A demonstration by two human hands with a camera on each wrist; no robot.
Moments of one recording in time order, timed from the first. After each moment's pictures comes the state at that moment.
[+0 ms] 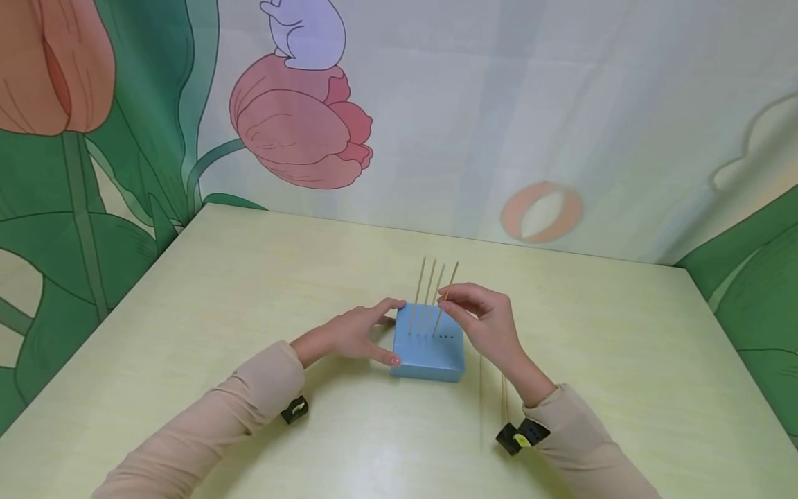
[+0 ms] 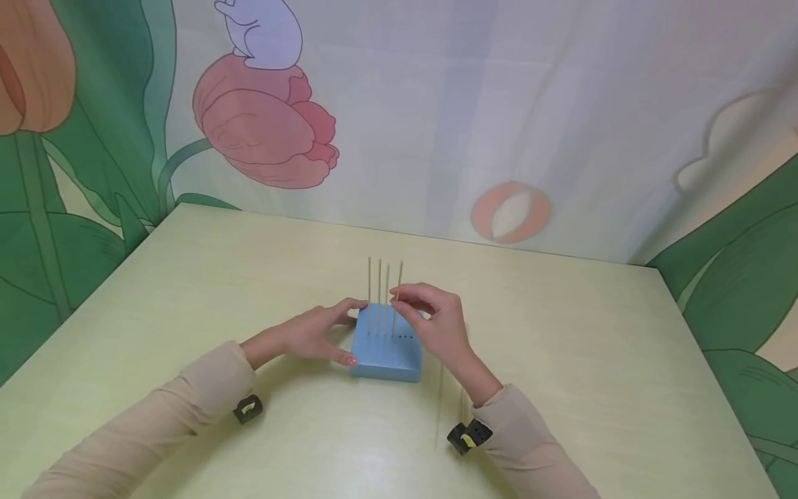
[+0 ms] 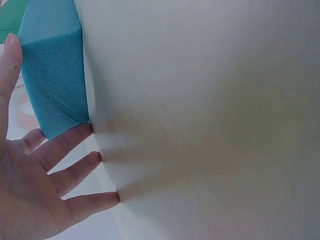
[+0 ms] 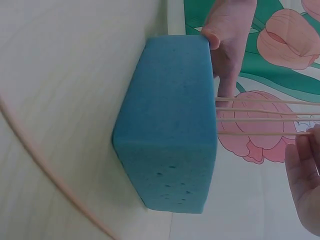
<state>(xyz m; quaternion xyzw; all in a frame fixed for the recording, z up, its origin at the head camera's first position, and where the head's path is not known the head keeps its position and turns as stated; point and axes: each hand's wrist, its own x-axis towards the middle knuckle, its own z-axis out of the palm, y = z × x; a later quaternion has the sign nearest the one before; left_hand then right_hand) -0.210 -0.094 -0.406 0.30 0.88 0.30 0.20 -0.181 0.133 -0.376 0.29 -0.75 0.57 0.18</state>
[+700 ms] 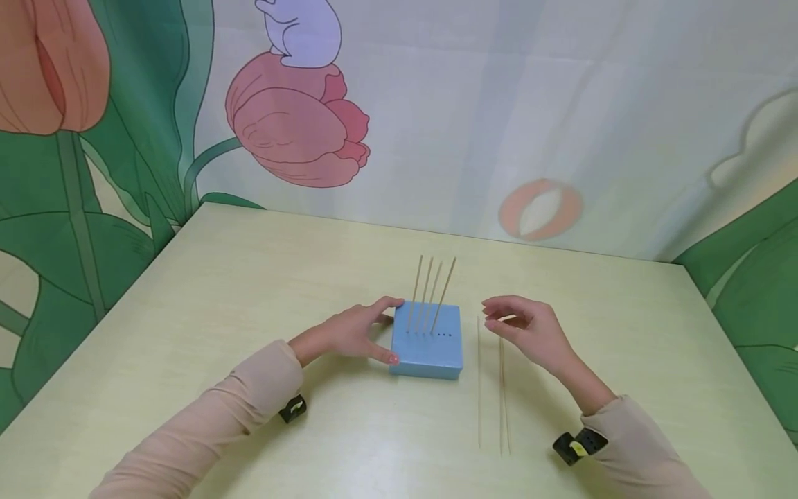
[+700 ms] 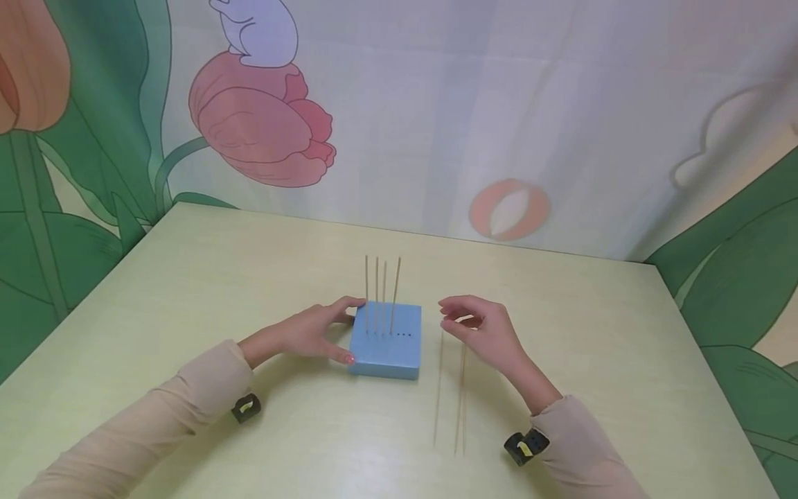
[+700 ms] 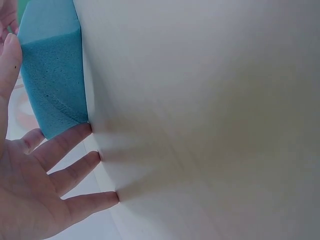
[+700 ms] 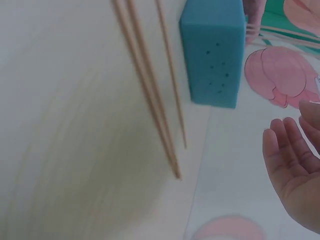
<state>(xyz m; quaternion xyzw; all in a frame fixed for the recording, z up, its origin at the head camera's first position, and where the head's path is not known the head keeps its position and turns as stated) -0.209 -0.094 -0.406 0.29 0.88 0.31 0.20 -0.171 0.207 -0.382 0.19 -0.86 0.47 0.04</state>
